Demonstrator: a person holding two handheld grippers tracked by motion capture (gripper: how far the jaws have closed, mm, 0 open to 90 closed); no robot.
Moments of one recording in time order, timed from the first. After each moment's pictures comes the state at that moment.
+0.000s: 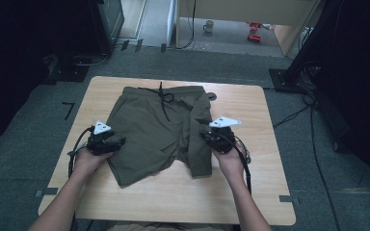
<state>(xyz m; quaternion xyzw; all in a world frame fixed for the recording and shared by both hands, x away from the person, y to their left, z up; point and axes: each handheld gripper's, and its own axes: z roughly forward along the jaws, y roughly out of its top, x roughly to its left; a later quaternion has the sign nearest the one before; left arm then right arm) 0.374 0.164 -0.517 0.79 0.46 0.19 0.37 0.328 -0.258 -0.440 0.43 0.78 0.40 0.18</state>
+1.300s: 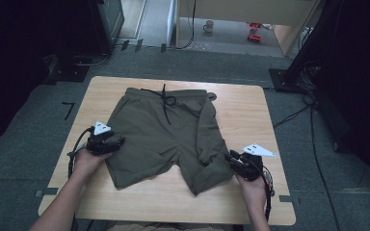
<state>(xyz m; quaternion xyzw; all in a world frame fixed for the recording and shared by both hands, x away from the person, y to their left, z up) 0.372 0.164 -0.516 0.79 0.46 0.20 0.37 0.260 -0.329 -0.480 0.53 0.71 0.42 0.19</state>
